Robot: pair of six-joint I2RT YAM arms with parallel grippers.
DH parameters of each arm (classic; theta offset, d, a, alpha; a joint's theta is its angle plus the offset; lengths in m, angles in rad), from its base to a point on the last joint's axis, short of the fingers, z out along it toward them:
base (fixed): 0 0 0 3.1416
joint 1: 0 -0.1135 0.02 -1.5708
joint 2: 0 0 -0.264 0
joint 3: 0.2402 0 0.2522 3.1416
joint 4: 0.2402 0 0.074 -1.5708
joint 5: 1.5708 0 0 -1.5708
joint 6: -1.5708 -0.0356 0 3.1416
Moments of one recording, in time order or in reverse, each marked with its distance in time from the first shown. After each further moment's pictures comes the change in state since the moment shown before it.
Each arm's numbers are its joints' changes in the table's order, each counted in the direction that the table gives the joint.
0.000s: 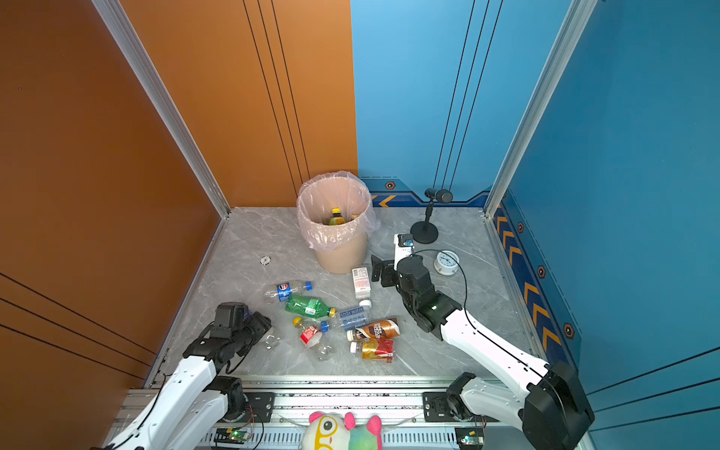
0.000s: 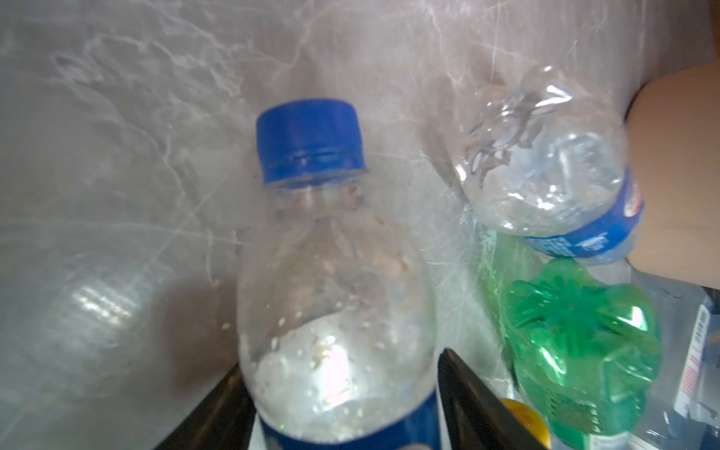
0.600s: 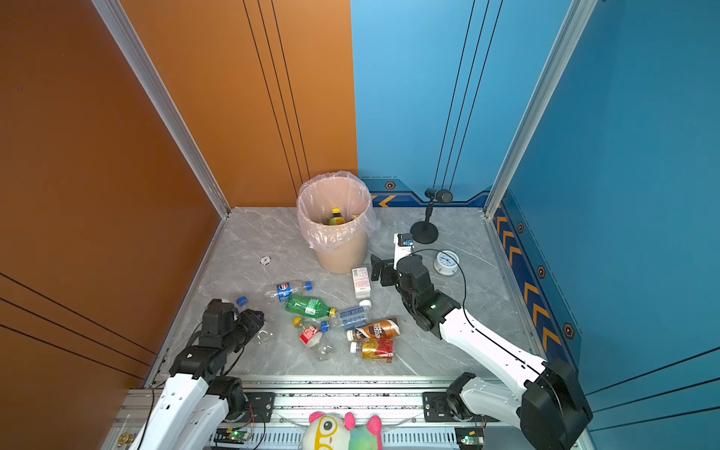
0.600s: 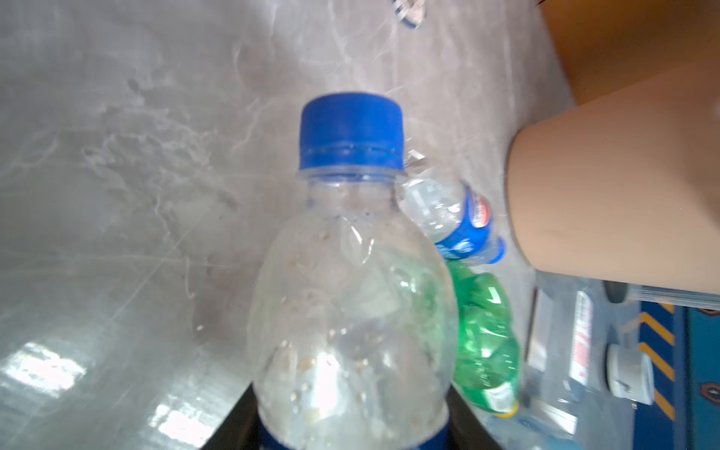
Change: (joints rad) left arm -0.006 0.262 0.109 0.107 -0.027 -0.039; right arm 0.008 -0.015 0.000 -0.017 -0.012 -0.006
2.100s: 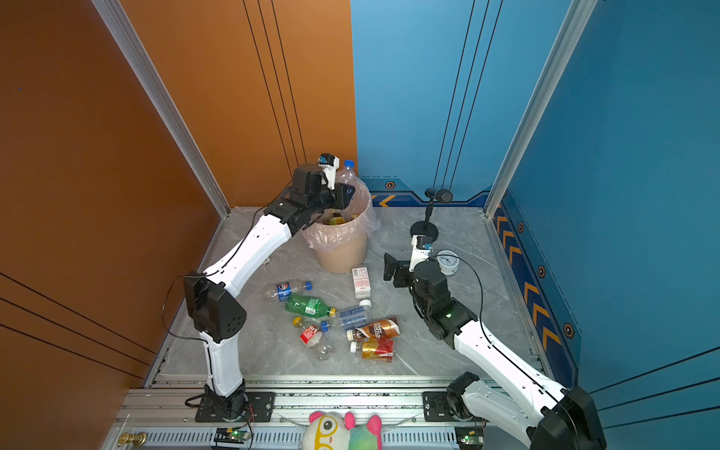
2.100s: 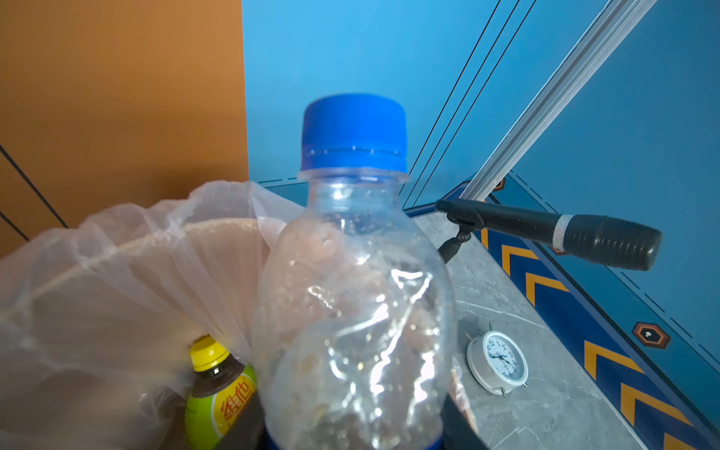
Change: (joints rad) left arm 0.431 -1.476 1.626 -0.196 0.062 -0.607; right arm 0.076 0.156 -0.079 0.028 -0.018 -0.048
